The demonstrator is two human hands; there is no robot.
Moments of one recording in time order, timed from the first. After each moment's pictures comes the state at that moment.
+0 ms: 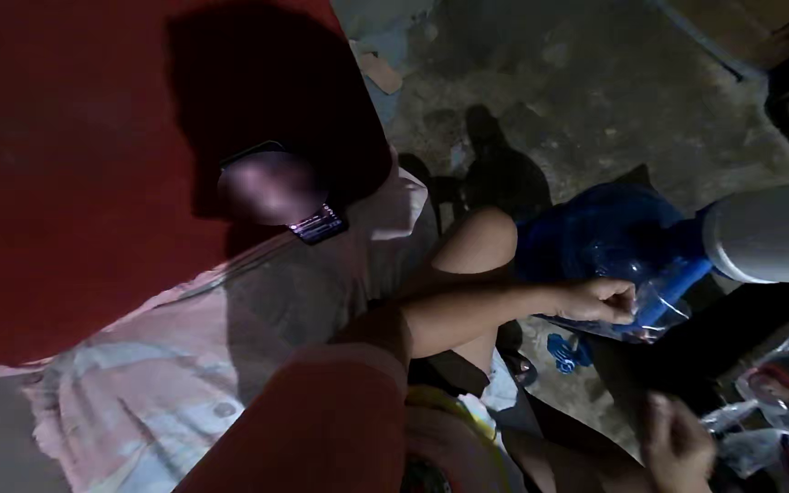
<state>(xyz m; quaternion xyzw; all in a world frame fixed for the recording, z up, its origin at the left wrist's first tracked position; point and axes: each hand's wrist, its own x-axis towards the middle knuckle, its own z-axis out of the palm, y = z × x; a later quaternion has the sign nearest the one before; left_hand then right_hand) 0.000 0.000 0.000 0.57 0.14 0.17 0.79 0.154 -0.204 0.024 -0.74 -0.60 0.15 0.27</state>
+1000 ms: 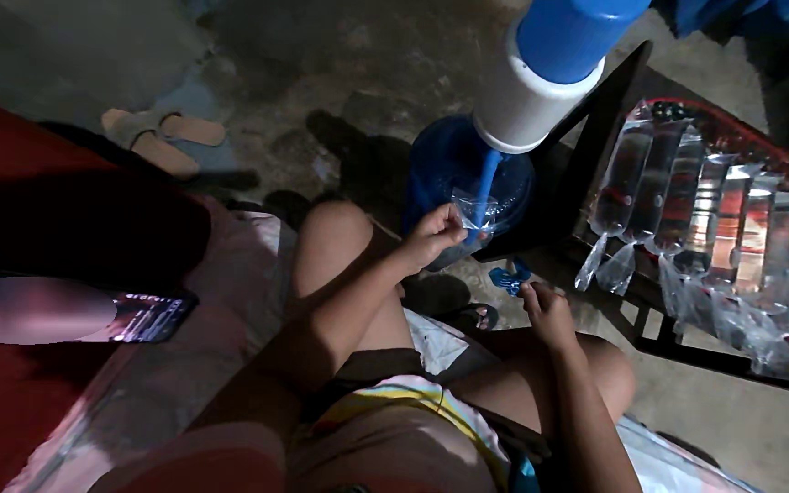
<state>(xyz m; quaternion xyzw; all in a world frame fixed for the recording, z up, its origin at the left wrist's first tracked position) -0.002 -0.012 -0.031 0.61 0.17 0.24 0.73 0.176 -0.225 -0.041 -0.84 -0.42 0.26 0.24</state>
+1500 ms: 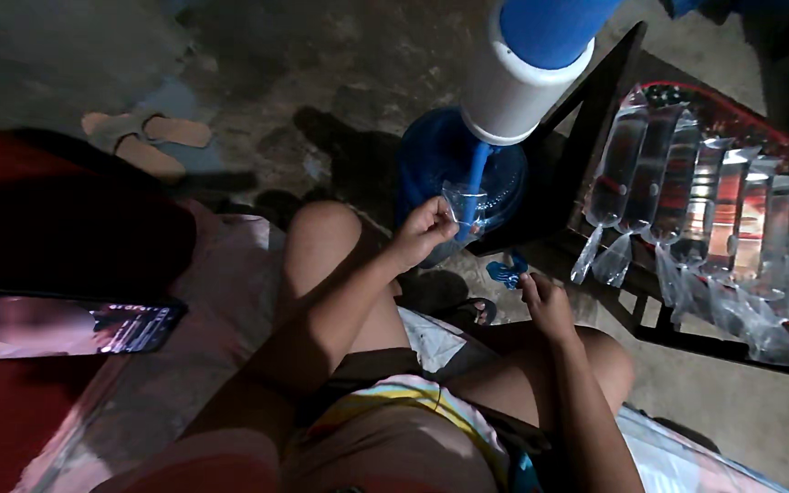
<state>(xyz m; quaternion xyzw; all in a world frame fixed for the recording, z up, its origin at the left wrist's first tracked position) 0.000 -0.012 -0.029 0.63 0.16 0.28 0.71 0.183 -0.223 -0.042 -0.84 -0.39 0.27 0.25</state>
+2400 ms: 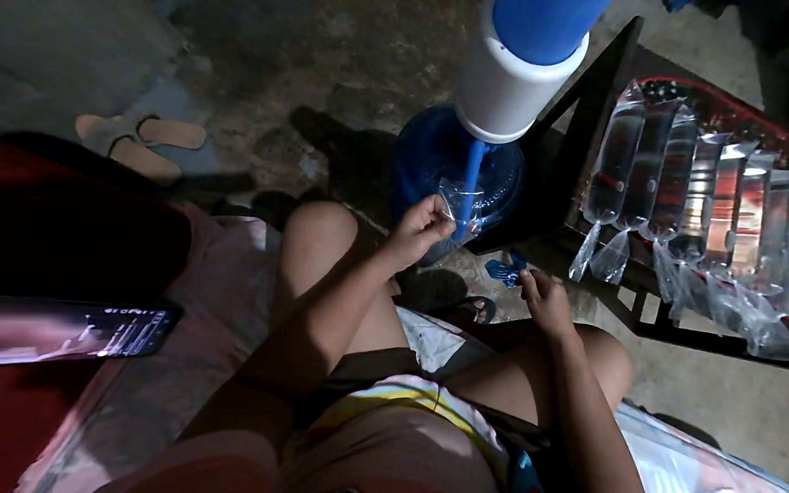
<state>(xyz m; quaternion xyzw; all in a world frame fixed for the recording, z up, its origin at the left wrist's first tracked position) -0.001 -0.009 -0.029 0.63 0.15 0.29 0.70 0.186 -0.222 -0.046 -0.84 -0.39 0.26 0.26</state>
